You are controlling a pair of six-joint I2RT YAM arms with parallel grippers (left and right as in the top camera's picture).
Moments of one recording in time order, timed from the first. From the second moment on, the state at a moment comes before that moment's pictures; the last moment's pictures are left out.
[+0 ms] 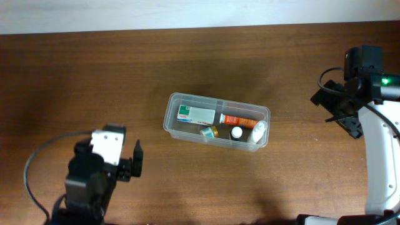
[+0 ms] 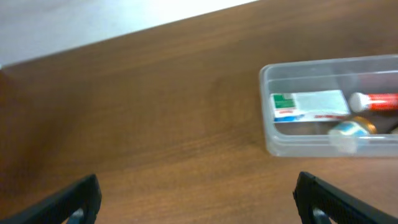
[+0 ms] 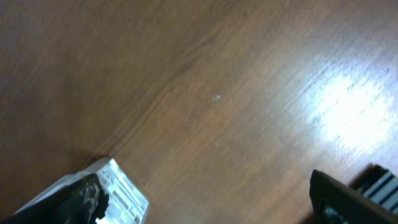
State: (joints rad) left arm -0.22 0.58 0.80 -0.77 -0.14 0.08; right arm -0.18 1.49 1.53 -1.36 0.16 0.68
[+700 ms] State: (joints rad) left arm -0.11 0.02 0.20 -0.64 -0.03 0.08; right arm -0.18 1.49 1.53 -1.36 0.16 0.68
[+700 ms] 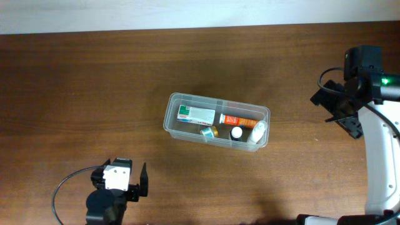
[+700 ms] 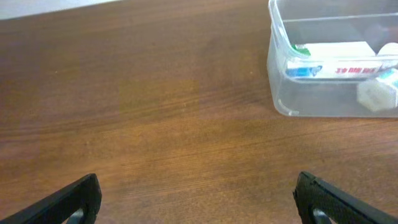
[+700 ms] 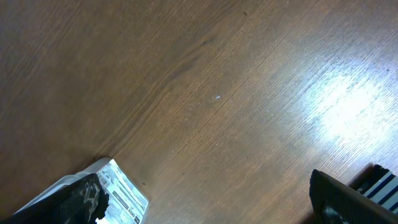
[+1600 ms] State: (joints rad) left arm -0.11 0.02 0.16 -0.65 -0.03 0.08; right arm -0.17 1.48 1.53 -1.36 0.17 0.68
